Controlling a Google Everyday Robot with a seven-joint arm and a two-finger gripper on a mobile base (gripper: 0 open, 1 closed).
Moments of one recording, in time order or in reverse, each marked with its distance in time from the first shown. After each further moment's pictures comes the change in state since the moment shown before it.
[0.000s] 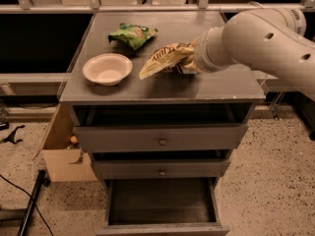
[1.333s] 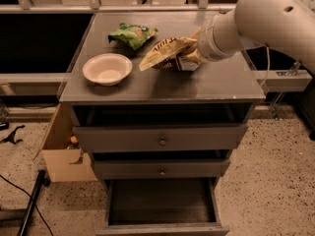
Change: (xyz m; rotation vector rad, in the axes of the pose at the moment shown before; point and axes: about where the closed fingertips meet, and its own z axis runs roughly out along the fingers) arm -0.016 -0.015 -0.008 -0.068 -0.075 -0.016
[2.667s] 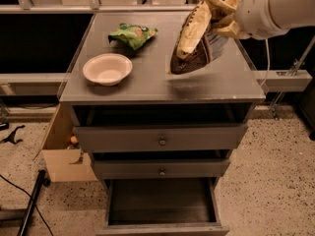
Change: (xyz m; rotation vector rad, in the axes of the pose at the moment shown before) arm -0.019 -0.025 -0.136 0.127 -0.052 -0.077
